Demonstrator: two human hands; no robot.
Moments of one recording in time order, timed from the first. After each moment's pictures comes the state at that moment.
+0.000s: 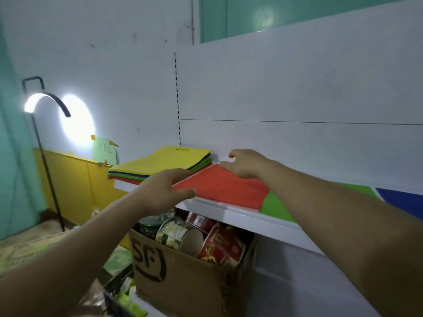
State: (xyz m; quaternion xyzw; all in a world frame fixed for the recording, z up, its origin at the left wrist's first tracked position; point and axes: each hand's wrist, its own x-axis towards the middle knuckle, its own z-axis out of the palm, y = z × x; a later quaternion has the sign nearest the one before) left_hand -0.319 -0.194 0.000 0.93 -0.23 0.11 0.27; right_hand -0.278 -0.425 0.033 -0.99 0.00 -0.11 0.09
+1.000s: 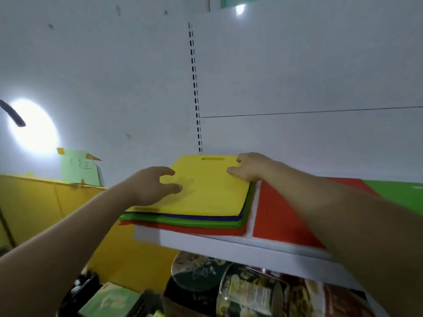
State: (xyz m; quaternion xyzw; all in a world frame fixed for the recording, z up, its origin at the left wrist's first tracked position) left_hand -0.017 -0.054 0.001 0.95 -0.24 0.06 0.22; right_hand -0.037 -0.321 0.006 -0.99 0.10 -0.08 0.06
